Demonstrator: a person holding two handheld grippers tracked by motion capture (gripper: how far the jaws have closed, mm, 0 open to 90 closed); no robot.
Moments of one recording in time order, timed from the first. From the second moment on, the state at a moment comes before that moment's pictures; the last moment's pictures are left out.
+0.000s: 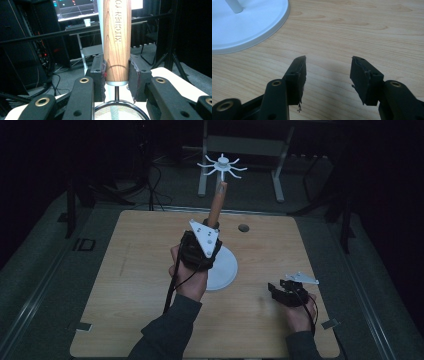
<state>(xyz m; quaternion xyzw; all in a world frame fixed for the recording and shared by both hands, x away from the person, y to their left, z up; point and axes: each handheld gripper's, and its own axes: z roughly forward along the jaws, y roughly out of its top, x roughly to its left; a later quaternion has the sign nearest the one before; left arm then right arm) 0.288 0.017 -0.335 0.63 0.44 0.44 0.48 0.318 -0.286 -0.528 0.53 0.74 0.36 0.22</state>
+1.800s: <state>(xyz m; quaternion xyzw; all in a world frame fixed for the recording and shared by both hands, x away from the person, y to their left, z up) 0.316 0.012 -0.327 0.63 0.45 0.45 0.45 0.318 -0.286 -0.528 0.53 0.74 0.36 0.22</state>
